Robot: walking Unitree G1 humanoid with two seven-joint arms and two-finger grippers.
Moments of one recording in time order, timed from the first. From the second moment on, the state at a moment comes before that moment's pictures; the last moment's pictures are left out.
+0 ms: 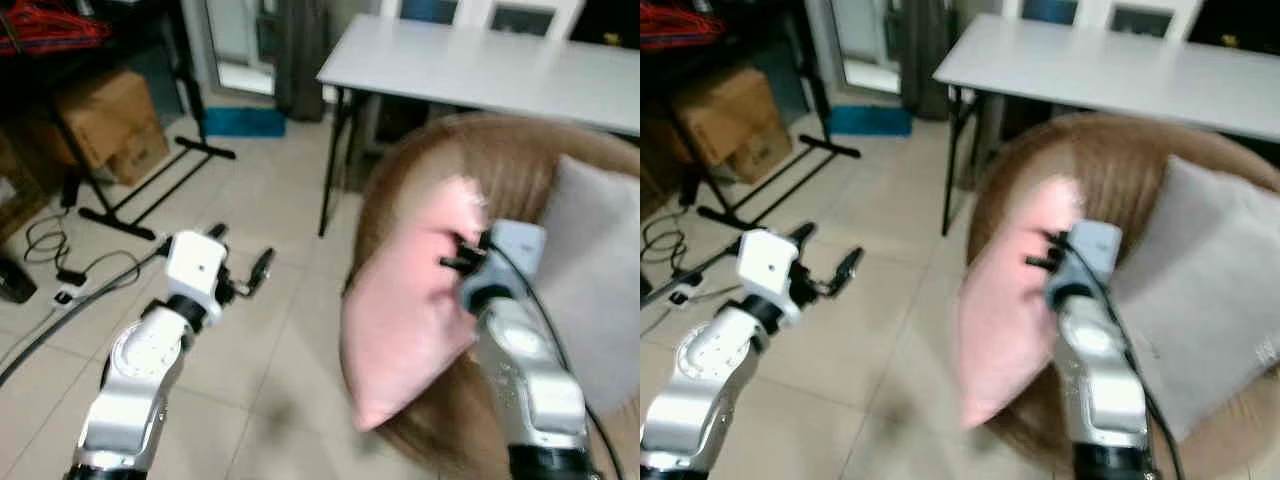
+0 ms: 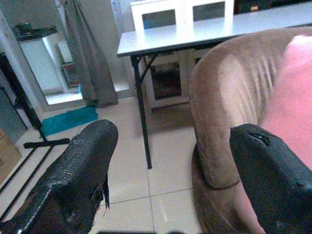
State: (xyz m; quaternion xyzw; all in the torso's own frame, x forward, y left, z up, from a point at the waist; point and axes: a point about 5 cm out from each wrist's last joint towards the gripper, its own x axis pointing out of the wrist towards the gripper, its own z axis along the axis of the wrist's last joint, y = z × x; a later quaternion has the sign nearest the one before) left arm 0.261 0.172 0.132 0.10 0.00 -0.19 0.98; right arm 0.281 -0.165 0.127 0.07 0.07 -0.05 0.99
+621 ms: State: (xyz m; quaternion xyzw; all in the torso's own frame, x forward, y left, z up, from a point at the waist) left arm 0.255 0.186 0.124 0.12 0.03 -0.21 0.97; right arm 0.285 -0.136 0.130 0.07 0.06 0.02 1.00
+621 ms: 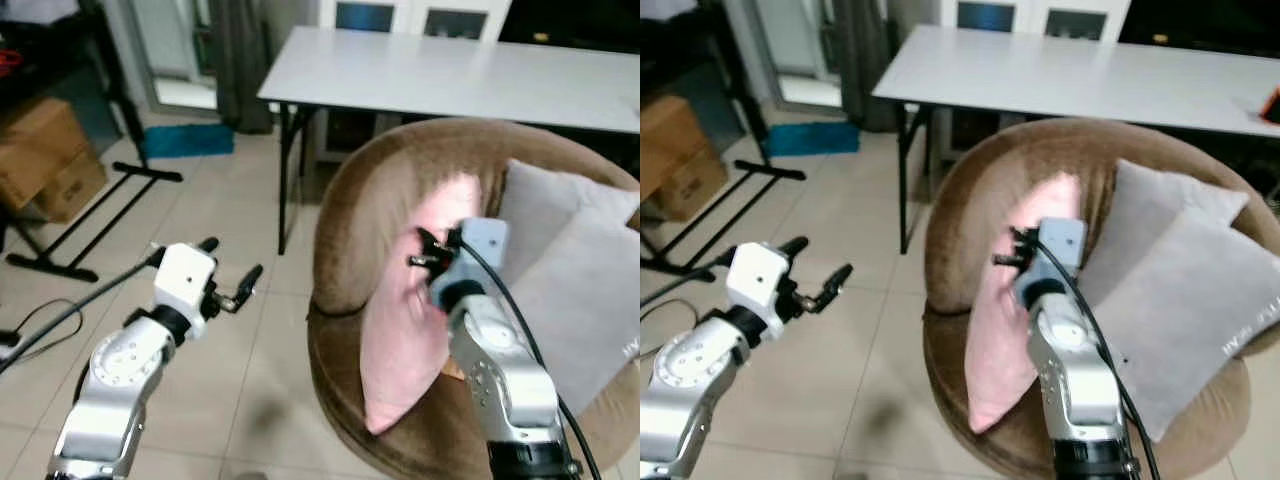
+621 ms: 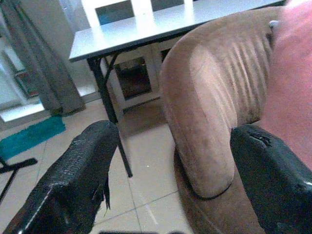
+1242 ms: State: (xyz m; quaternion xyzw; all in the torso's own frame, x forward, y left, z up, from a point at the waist) left arm 0.259 0.172 0.129 0.12 0.02 -0.24 0.96; right arm 0.289 -0.151 0.135 0.07 0.05 0.02 1.00
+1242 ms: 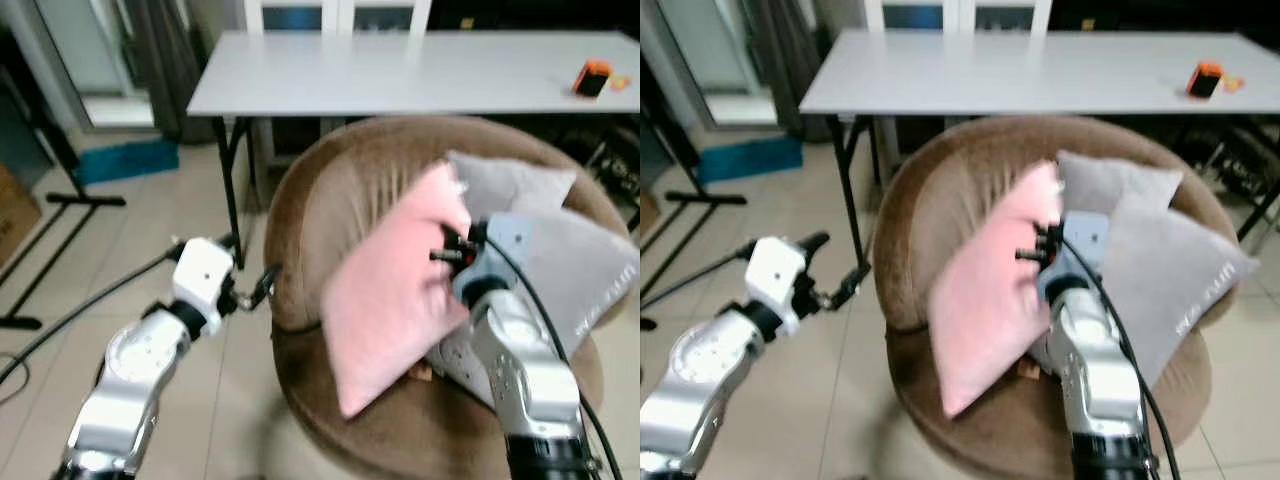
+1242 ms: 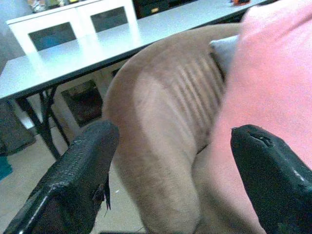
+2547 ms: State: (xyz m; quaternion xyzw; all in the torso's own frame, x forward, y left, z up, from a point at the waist) left arm 0.250 0.159 0.120 0.17 0.10 -0.45 0.87; right arm 0.347 -0.139 0.049 0.05 0.23 0.00 0.97
